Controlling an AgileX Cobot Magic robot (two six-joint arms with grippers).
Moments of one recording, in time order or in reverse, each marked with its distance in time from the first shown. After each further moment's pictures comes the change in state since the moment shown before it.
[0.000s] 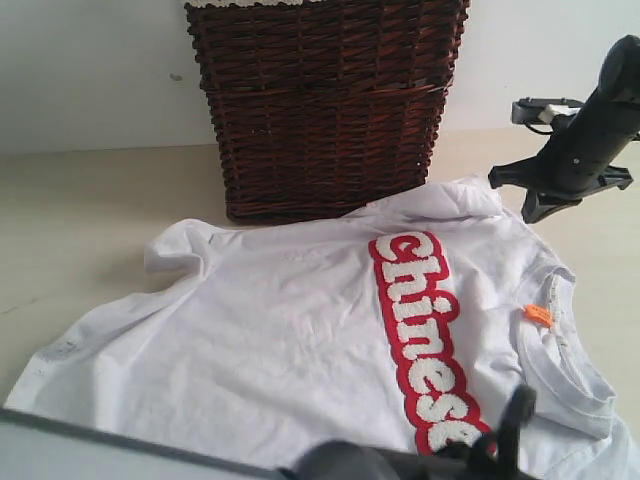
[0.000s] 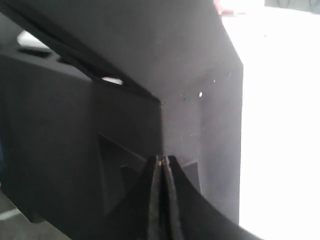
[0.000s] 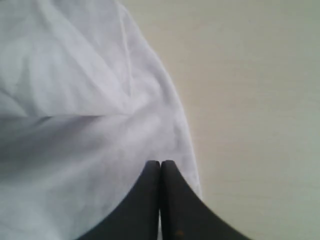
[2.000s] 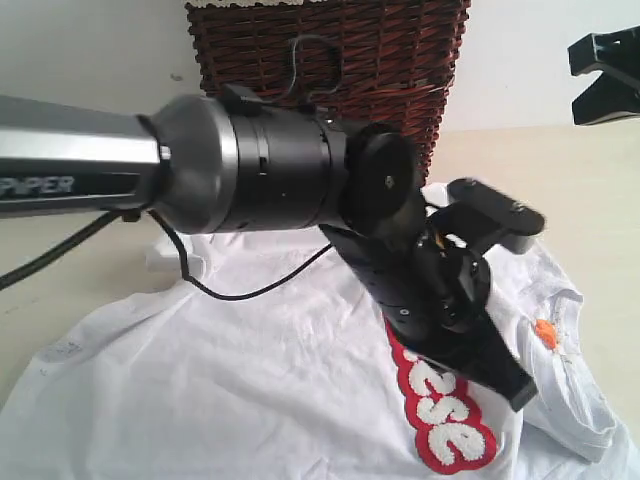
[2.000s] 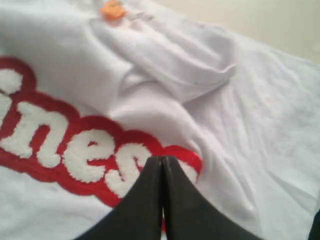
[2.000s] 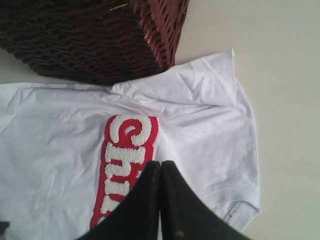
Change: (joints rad) left arm 0.411 -0.074 -0.143 0.358 -0.285 -0.295; right arm 0.007 -0.812 0.494 0.307 -0.021 -0.191
